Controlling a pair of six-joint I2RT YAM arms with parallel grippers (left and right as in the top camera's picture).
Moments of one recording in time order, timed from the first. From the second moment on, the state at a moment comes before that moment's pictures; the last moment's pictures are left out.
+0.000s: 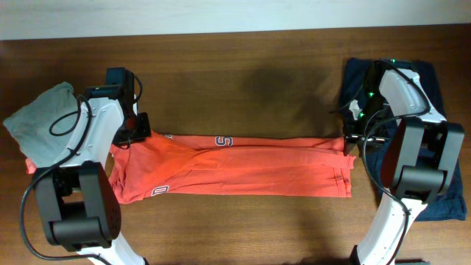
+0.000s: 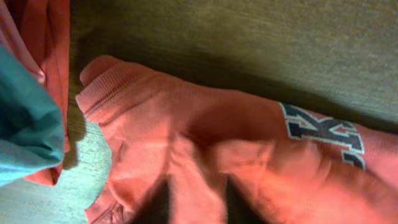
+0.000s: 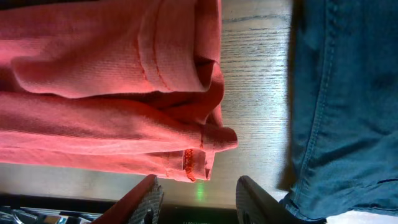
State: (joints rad) left arm 0.05 1.90 1.42 -1.01 -0.14 -0.16; right arm -0.18 2.18 1.70 -1.53 -0.07 -0.08
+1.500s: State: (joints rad) left arm 0.05 1.90 1.19 -0.93 -0.13 -0.18; right arm -0.25 2.18 1.70 -1.50 -0.23 -0.15
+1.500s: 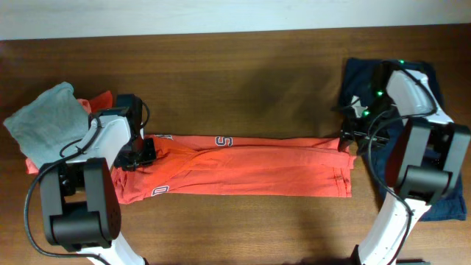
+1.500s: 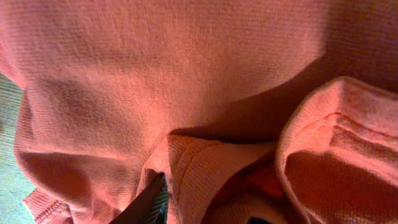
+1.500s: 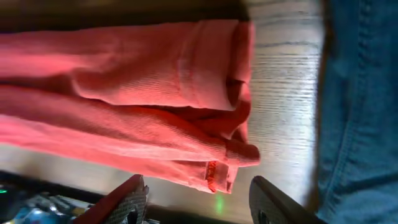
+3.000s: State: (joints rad) left arm 0.05 1.89 1.23 -1.05 -0.09 -0.18; right arm -0.35 2.15 1.41 -1.25 -0.48 -0.24
